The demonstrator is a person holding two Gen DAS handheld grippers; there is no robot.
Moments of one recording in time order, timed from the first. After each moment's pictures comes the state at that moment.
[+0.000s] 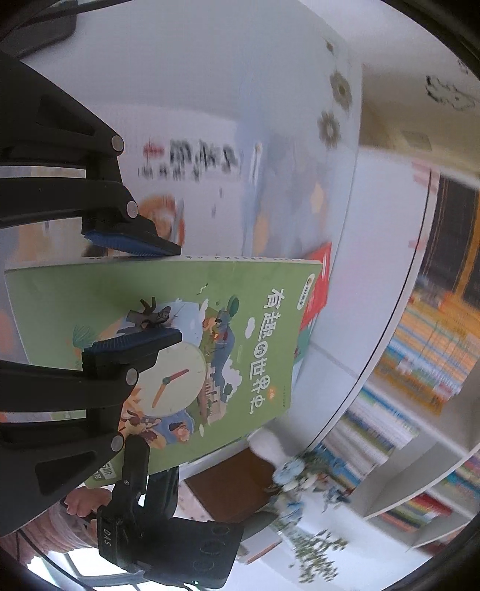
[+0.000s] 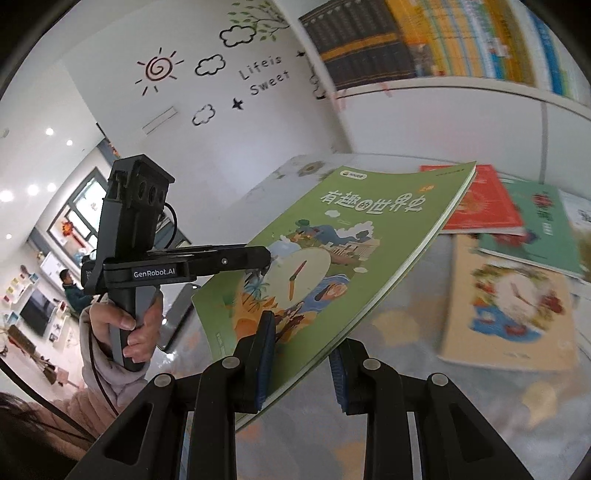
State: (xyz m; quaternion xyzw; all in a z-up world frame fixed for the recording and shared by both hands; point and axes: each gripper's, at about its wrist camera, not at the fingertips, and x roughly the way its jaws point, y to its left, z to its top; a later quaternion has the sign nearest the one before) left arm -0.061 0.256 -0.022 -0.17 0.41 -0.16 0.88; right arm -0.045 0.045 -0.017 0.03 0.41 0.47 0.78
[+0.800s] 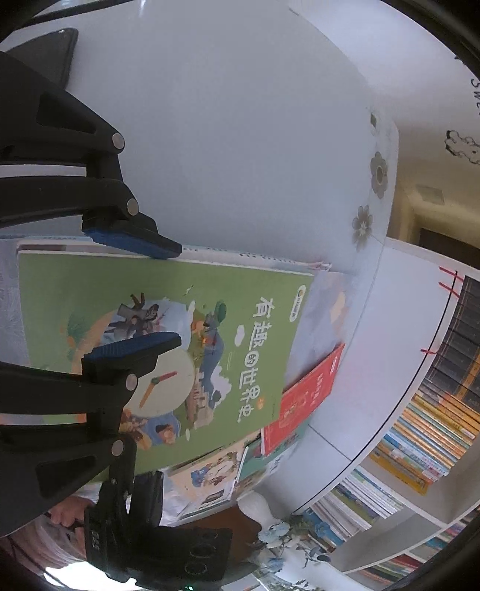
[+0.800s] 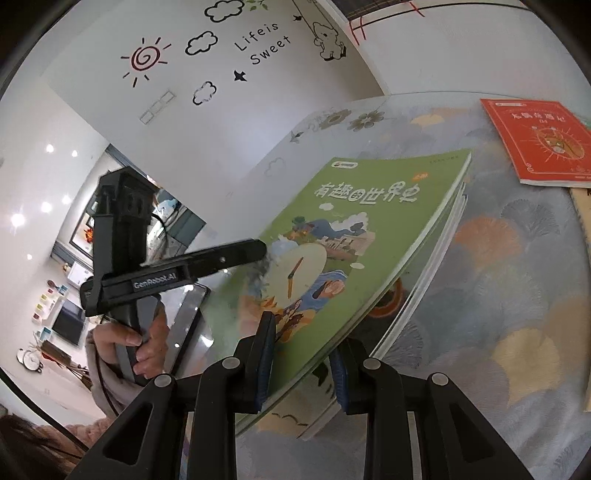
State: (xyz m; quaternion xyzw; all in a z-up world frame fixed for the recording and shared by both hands) left arm -0.063 0.334 -0.081 -0.18 0.44 -0.07 0.88; right arm -0.010 0.144 -0.094 0.06 0.47 0.49 0.74
